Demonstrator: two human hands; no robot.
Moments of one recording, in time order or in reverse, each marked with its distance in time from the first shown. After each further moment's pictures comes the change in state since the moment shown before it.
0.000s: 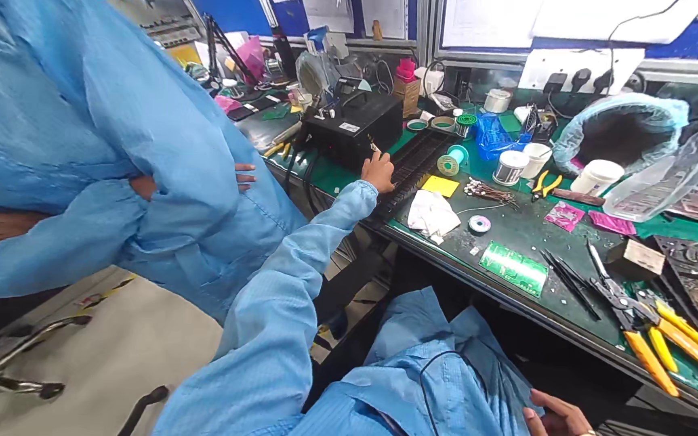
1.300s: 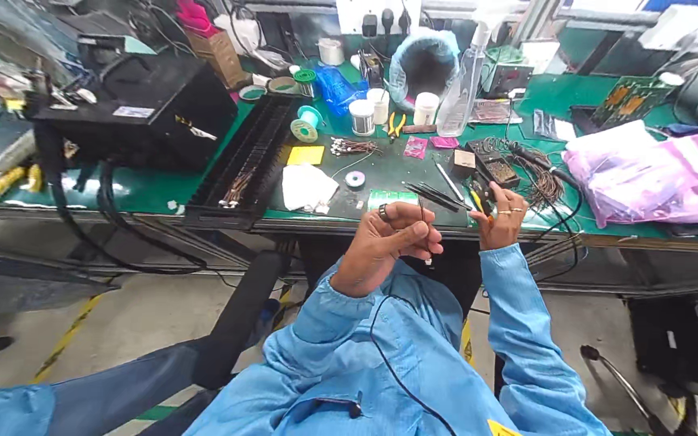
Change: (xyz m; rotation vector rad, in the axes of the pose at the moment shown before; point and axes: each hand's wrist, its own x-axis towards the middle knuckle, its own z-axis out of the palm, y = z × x) left_hand -0.232 0.221 0.010 -2.223 -0.655 0.759; right_hand 0.149 0.038 -0.075 -0.679 0.591 -0.290
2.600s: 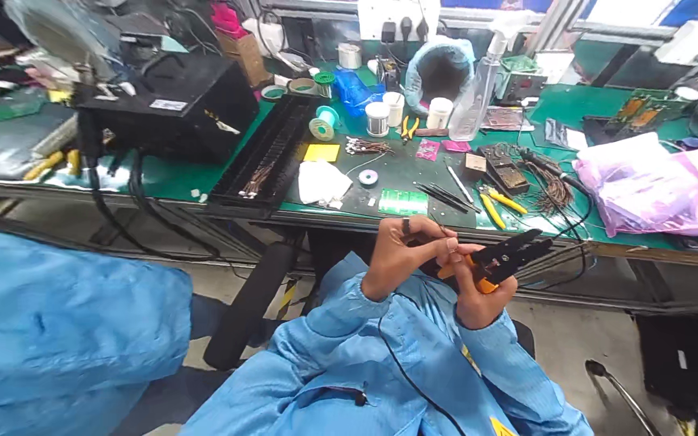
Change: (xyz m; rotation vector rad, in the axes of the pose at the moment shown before) left_hand -0.008 -0.023 0.007 0.552 0.139 0.289; right_hand -0.035 -0.173 -0.046 1.141 0.099 0.296
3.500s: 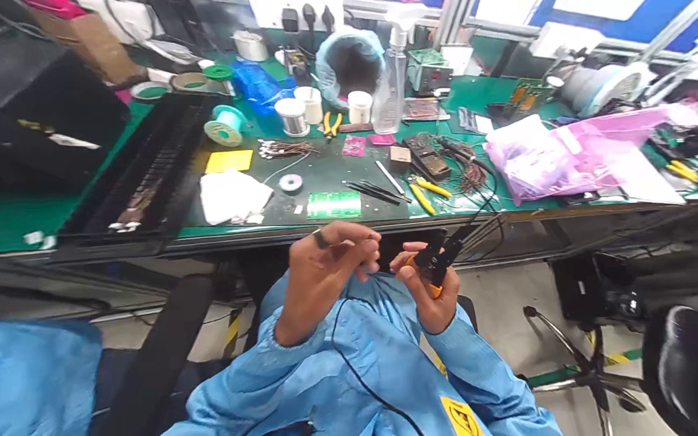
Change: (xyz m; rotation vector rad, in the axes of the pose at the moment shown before) left_hand -0.009 0.021 0.010 0.066 -0.115 0.008; right_hand -0.009 -0.018 -0.040 -0.100 -0.108 0.035
